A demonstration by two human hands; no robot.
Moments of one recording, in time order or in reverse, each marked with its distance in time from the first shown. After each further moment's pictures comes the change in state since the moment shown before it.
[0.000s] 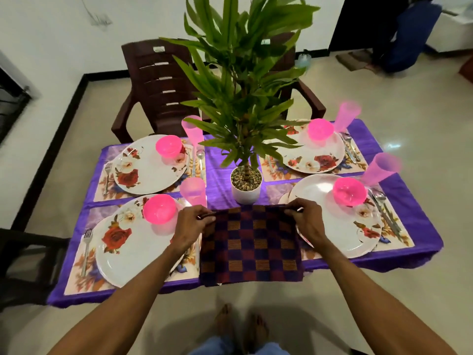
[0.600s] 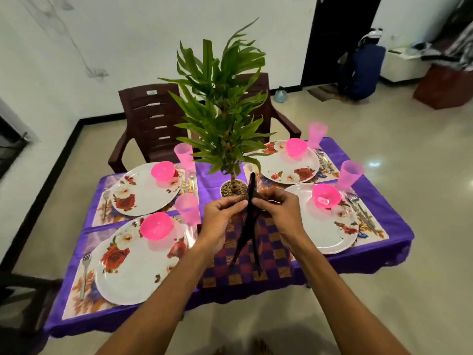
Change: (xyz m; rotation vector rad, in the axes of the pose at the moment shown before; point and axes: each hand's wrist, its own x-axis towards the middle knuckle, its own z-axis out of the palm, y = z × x) left_hand -0.082 0.150 0.019 -0.866 -0.192 -0.006; right_hand -0.094 -0.124 -0.023 0.715 0.040 -0.069
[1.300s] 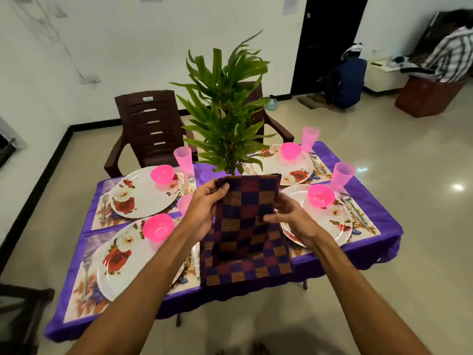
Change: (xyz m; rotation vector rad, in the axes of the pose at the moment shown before) left_hand -0.006 0.049 -0.037 -0.104 -0.165 0.017; right_hand -0.005 0.012 -0.039 -0.009 -0.362 0.157
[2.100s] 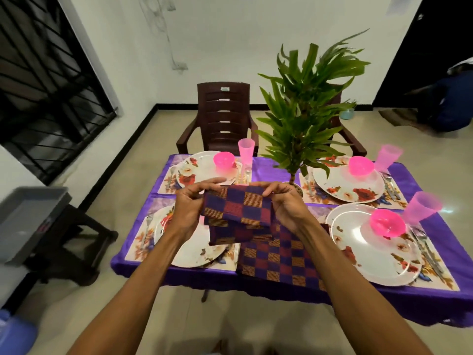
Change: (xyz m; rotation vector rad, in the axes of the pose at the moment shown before) left_hand -0.087 0.034 -0.110 0.190 0.332 0.304; right_hand 0.068 -0.010 0.134 0.353 -0.320 -0.024
